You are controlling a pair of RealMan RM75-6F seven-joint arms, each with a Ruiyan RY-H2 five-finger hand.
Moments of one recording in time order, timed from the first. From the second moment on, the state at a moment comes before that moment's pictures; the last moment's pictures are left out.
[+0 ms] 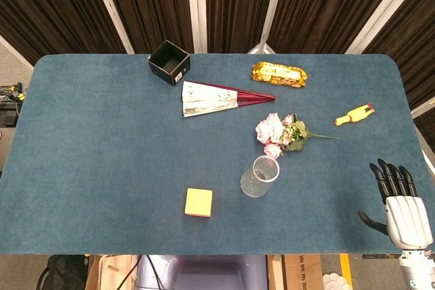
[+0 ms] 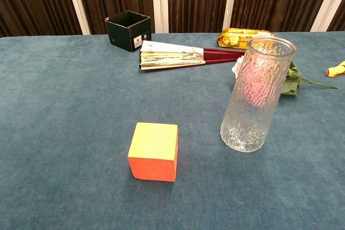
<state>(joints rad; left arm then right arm) 0.09 -1.01 -0.09 -1.66 1.42 1.65 -0.09 0.03 -1.12 0.04 -1.69 -1.58 1.57 -0.08</state>
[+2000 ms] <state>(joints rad) 0.11 -1.05 -0.11 -1.68 1.40 1.70 0.05 0.74 -1.37 0.29 -1.28 -0.98 0.67 -0.08</state>
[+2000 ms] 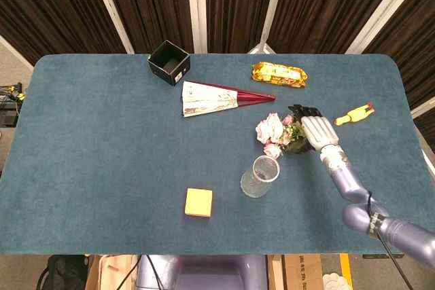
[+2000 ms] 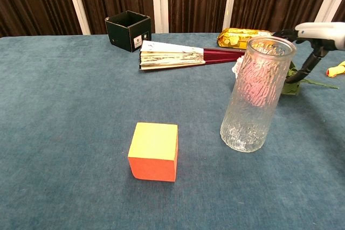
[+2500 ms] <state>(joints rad) 0.10 -1.06 -0.12 -1.68 1.38 1.69 0.08 0.84 -1.47 0.25 -1.13 -0.90 0.59 -0.14</state>
